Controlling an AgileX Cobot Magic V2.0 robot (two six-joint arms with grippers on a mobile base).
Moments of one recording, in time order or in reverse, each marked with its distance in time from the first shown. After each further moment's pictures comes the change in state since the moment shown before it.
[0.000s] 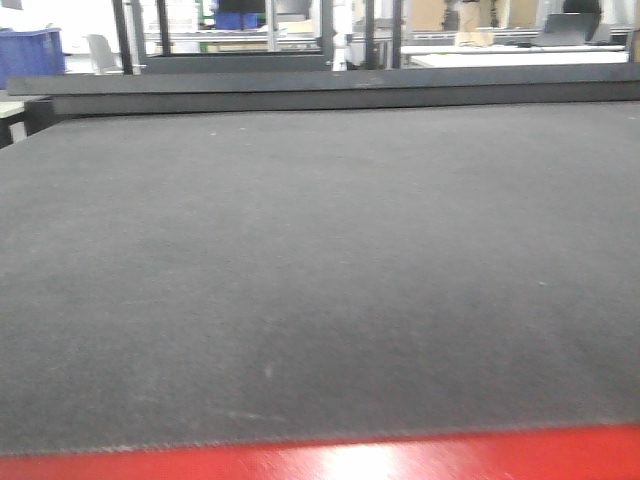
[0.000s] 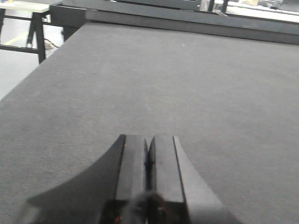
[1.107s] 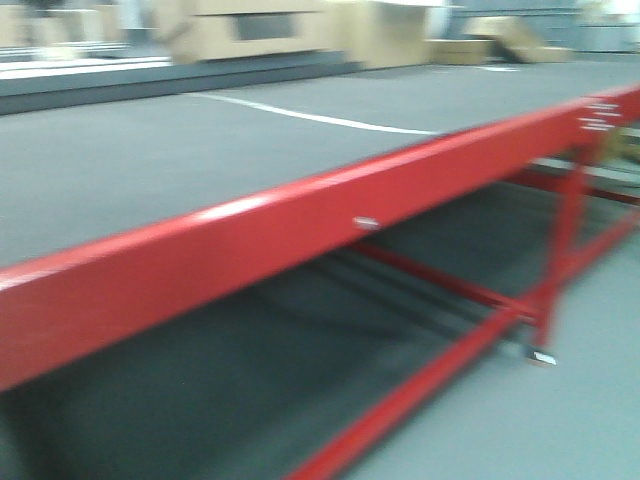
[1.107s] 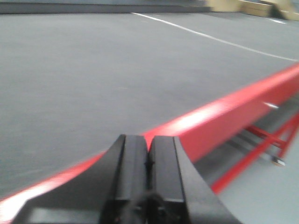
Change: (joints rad) left arm 0.000 0.000 0.000 0.000 0.000 0.000; right arm 0.000 -0.001 0.001 0.000 -0.004 0.000
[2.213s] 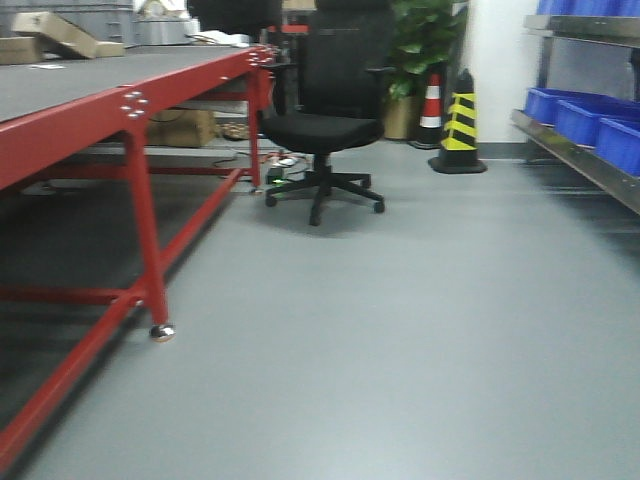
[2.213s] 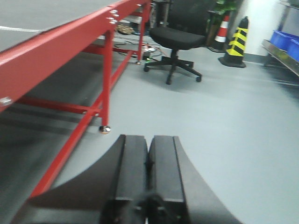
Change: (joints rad) left arm 0.000 0.000 0.000 0.000 0.000 0.000; right arm 0.000 -0.002 0.000 0.000 0.000 0.000
